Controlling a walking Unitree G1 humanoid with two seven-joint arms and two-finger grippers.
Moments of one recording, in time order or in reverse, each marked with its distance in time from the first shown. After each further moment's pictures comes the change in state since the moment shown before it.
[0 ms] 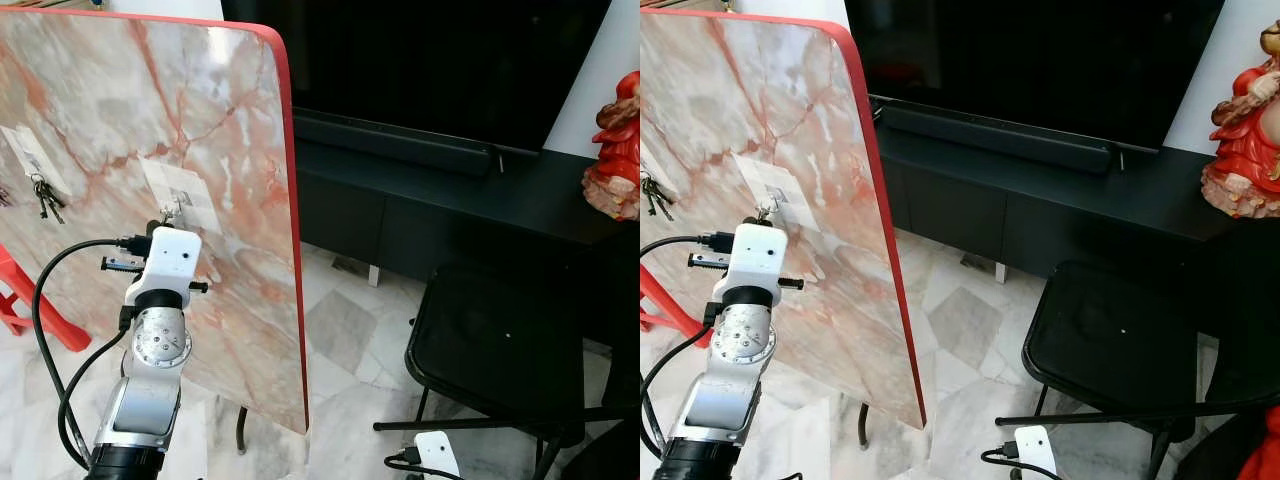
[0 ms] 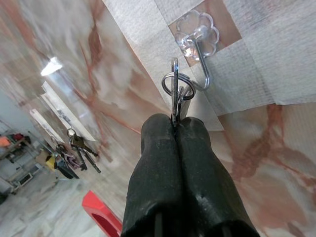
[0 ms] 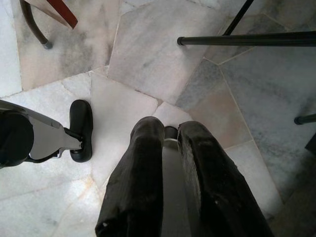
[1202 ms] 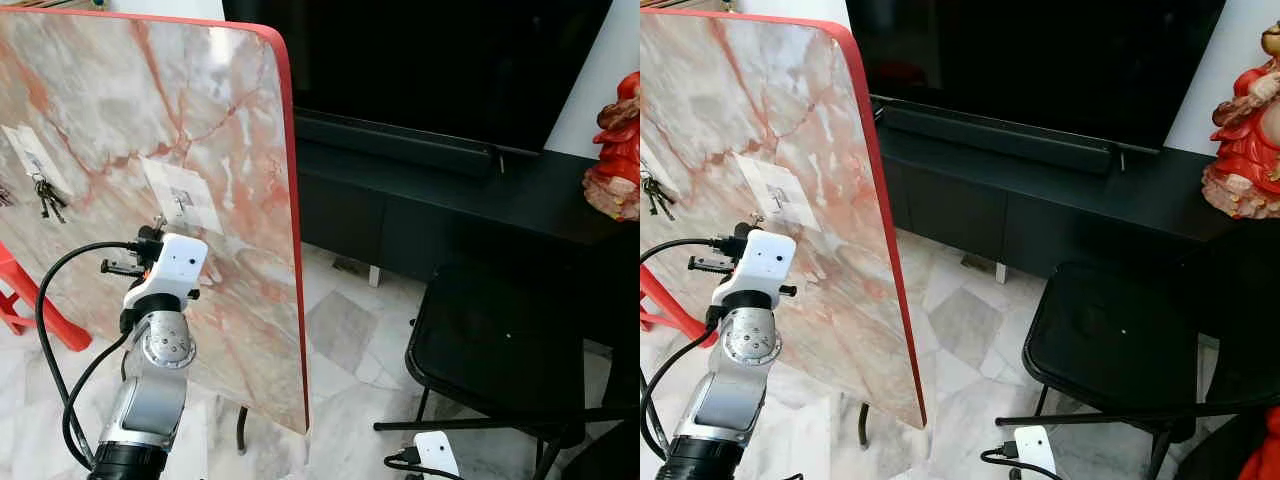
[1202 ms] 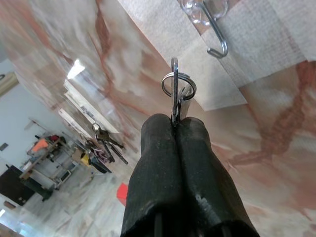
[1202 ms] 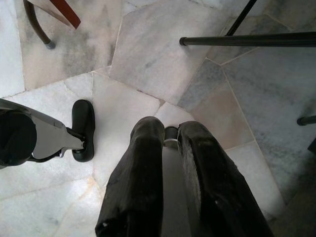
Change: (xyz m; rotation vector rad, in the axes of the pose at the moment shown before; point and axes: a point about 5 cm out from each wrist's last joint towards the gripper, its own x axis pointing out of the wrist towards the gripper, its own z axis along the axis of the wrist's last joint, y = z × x) left arm 0.002 -0.001 -0.008 0.150 0.044 0.057; right arm 0.000 0.001 0.000 0.001 0.000 0.011
